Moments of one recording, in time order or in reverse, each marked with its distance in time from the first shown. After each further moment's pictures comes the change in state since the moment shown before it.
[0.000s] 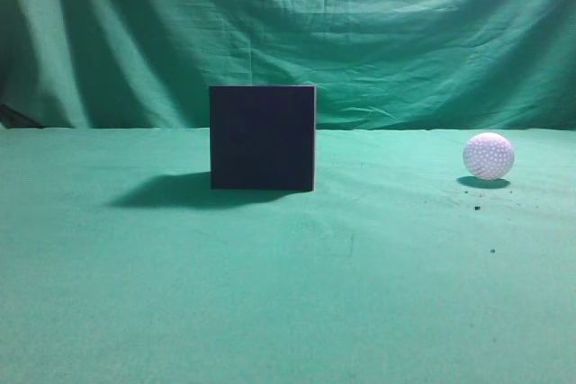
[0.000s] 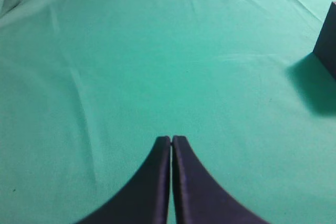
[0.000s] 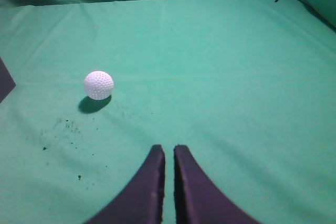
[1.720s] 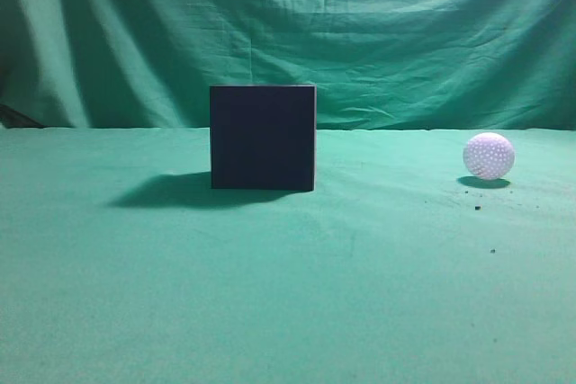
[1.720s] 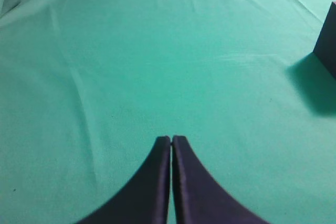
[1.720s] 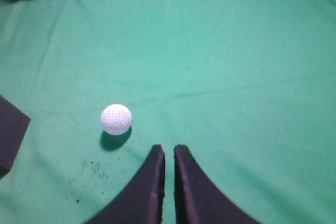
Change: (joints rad) left arm 0.000 0.000 0.000 0.000 0.000 0.000; right arm 0.000 0.701 -0.406 0.143 -0.095 0.008
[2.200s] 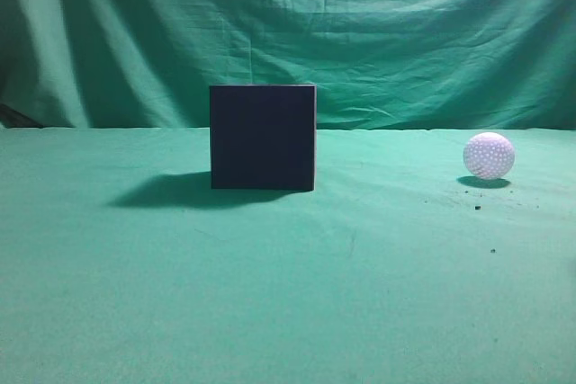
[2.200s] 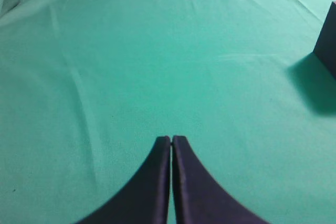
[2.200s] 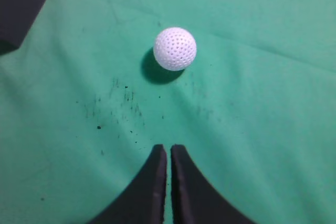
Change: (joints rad) left arm 0.000 0.000 0.000 0.000 0.000 0.000; right arm 0.192 0.553 -0.412 -0.033 0.353 -0.227
